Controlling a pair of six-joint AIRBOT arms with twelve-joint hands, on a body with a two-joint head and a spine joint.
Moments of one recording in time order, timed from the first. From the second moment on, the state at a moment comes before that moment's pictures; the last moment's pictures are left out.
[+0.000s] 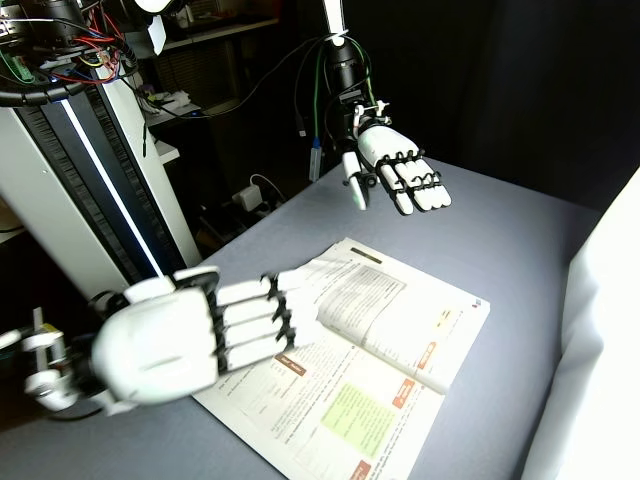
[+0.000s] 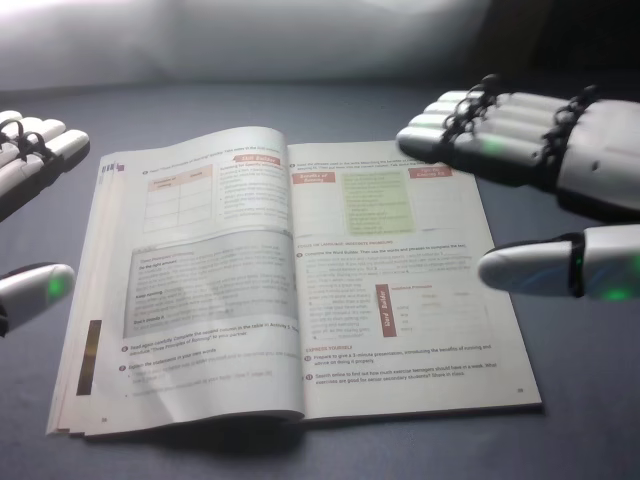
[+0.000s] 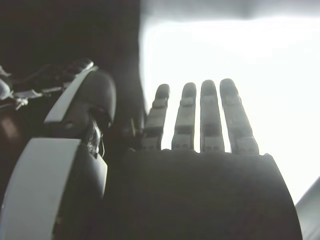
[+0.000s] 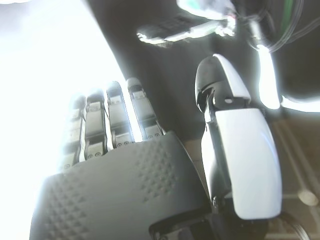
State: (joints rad) left arm 1.22 -0.82 1.01 -0.18 -1.38 0.79; right arm -0.68 -0.89 1.10 -0.46 0.87 -0.40
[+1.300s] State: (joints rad) left arm 1.18 -0.82 1.01 -0.17 -1.45 0.80; right arm -0.86 -0.76 1.03 -0.11 1.09 -0.56
